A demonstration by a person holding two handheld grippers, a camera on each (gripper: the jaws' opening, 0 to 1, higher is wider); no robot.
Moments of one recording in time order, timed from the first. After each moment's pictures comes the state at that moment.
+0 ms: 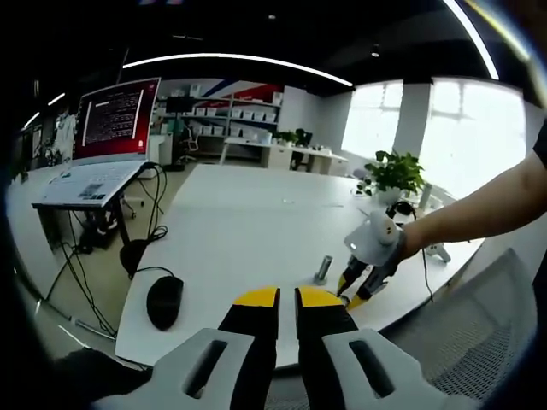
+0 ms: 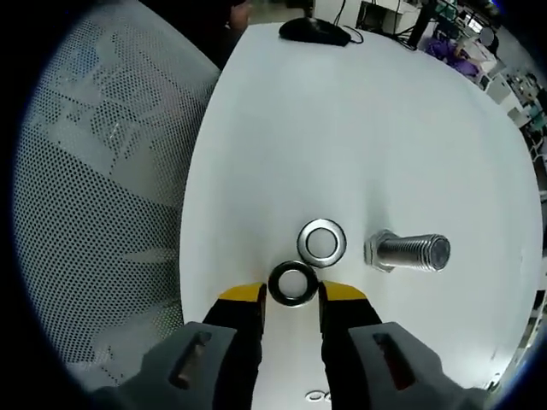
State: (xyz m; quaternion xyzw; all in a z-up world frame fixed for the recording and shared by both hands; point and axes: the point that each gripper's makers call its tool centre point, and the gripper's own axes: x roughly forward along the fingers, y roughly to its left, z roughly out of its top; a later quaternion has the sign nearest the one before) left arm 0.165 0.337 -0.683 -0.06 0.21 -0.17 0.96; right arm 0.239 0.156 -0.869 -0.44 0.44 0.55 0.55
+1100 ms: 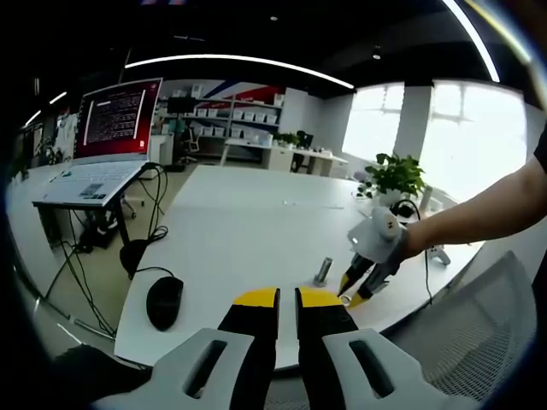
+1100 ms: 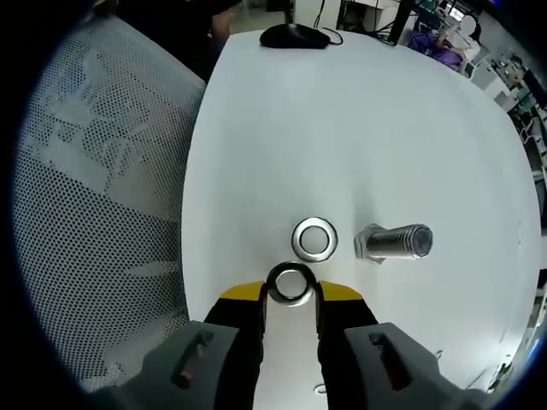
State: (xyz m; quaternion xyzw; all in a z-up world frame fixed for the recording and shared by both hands) left arm 0.165 0.337 -0.682 -0.07 0.21 -0.16 0.96; right arm 0.242 0.155 -0.856 -0.42 0.46 0.53 0.58
